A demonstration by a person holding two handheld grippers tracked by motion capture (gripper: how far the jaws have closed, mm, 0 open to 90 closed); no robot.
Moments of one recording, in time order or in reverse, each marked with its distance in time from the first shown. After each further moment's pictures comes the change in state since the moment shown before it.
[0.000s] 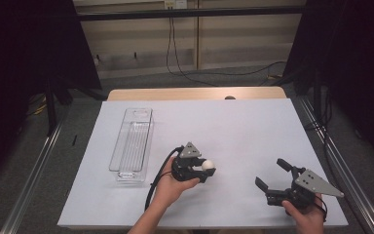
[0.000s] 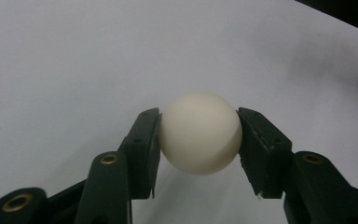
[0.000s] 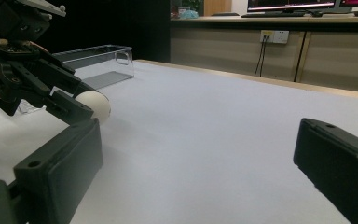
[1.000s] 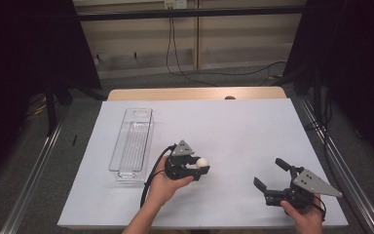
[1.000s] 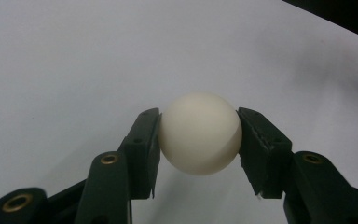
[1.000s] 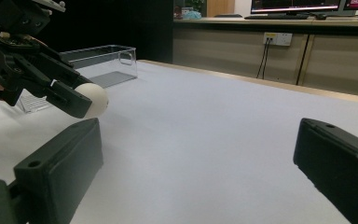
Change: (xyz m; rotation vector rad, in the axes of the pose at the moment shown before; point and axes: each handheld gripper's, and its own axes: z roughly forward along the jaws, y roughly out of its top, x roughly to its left) left arm 0.010 -0.003 -0.013 -0.031 0.007 -0.032; right arm 0.004 0.002 0.002 0.000 0.020 -0.016
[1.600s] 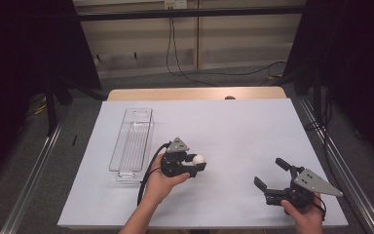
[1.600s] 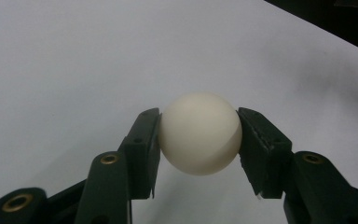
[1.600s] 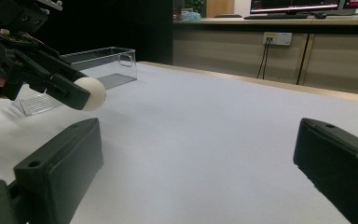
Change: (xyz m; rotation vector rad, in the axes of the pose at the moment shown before) left arm 0.009 0.002 -0.008 -0.020 0.009 -0.034; right arm -0.002 0.000 0.000 -0.003 -0.006 0.013
